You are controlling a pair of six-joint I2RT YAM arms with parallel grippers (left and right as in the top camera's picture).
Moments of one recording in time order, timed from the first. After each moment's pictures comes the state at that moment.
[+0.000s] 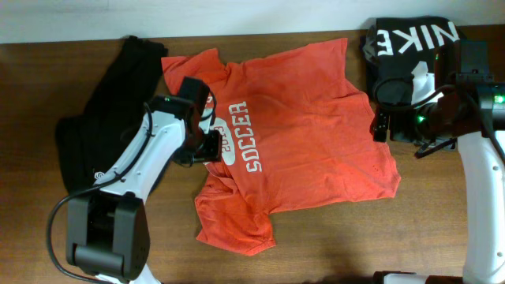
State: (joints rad) left arm -0.29 1.83 1.39 -1.05 0.15 -0.24; right arm -0.08 1.49 1.76 -1.52 -0.11 0.08
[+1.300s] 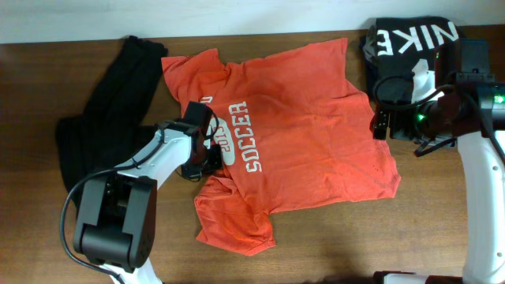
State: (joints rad) left arm -0.28 1.90 1.16 -0.75 0.16 -0.39; right arm -0.08 1.49 1.76 -1.49 -0.11 0.08
